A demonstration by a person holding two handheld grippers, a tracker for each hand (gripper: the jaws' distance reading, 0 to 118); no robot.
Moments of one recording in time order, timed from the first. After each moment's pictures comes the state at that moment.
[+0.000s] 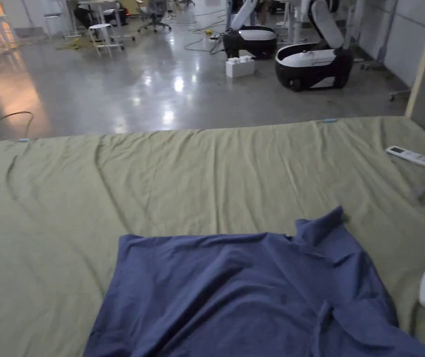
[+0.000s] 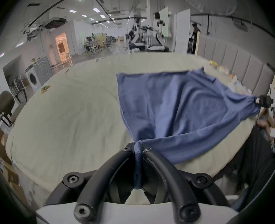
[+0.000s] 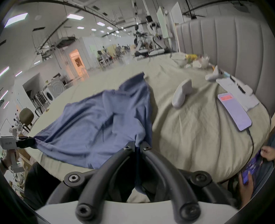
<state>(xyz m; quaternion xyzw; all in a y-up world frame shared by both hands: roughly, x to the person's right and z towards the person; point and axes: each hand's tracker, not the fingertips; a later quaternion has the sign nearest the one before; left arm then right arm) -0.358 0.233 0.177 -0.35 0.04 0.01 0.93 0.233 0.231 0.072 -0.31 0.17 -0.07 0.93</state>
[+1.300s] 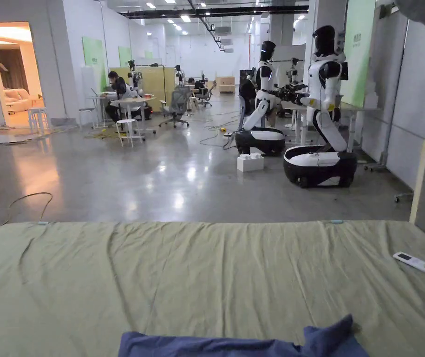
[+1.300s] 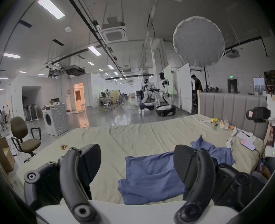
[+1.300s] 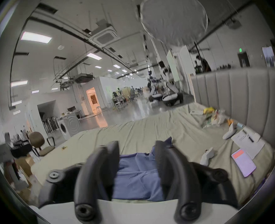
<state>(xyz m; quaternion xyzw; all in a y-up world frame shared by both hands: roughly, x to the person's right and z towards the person) -0.281 0.383 0.229 -0.07 0.10 -0.02 0.99 0.157 0.359 0.100 -0.07 0.19 -0.09 0.97</state>
